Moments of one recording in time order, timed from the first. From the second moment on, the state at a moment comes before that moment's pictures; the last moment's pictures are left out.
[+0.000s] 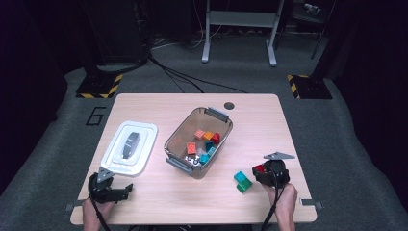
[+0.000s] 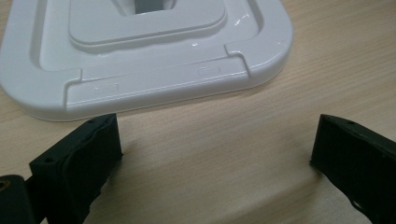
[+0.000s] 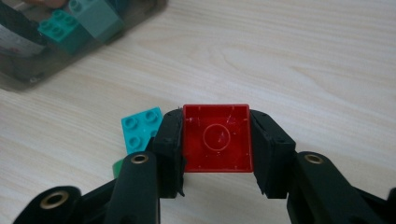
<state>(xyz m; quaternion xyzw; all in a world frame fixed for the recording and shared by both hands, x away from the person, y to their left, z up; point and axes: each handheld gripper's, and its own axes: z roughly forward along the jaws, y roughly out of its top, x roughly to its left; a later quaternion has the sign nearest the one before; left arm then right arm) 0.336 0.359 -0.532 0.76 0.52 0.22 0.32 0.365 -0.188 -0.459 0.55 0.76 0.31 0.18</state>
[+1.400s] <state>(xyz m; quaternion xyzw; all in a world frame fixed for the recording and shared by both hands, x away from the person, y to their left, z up) 0.336 0.359 -0.532 0.76 0.52 0.22 0.32 0.418 -0.132 -0.371 0.46 0.78 0.36 0.21</state>
